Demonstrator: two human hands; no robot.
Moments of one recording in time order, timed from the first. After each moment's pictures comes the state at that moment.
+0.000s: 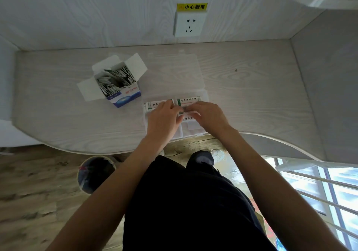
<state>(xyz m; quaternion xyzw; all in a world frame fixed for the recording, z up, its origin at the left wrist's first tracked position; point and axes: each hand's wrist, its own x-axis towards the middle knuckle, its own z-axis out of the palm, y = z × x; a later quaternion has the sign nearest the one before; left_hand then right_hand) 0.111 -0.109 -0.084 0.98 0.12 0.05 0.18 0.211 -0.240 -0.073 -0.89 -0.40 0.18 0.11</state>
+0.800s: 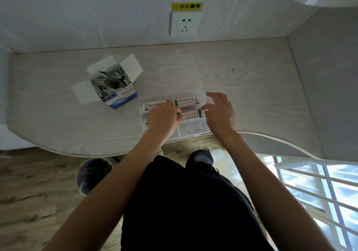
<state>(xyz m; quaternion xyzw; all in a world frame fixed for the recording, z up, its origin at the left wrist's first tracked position) 0.132 -0.111 -0.087 0.97 0.14 -0.05 0.19 0.216 -0.266 -0.078 -0.95 -0.27 0.10 0.09</state>
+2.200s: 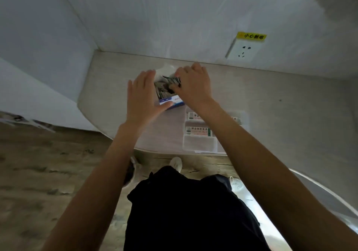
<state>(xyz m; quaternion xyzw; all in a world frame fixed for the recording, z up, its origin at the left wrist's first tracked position) 0.060 0.029 -0.045 0.93 0.31 0.09 0.17 0.192 -0.057 -0.013 -0.87 -0.49 0.03 0.08</state>
